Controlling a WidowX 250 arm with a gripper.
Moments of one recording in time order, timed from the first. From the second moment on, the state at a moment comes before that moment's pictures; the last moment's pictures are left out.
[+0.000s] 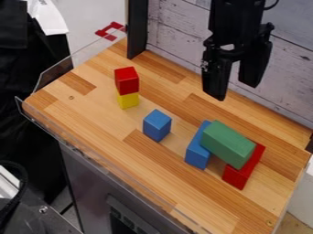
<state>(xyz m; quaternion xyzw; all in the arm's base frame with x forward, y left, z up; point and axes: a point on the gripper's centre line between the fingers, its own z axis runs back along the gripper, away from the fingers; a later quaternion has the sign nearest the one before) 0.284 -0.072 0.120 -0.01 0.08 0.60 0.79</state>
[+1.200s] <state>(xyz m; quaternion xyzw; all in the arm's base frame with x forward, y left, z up) 0.256 0.015 0.110 0.01 0.13 0.52 0.85</state>
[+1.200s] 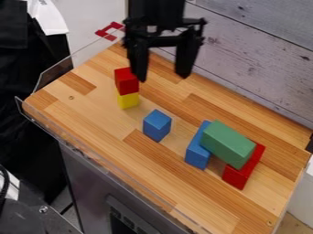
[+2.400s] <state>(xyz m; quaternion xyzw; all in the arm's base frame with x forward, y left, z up) 0.256 0.071 0.074 -0.05 0.08 0.59 0.80</state>
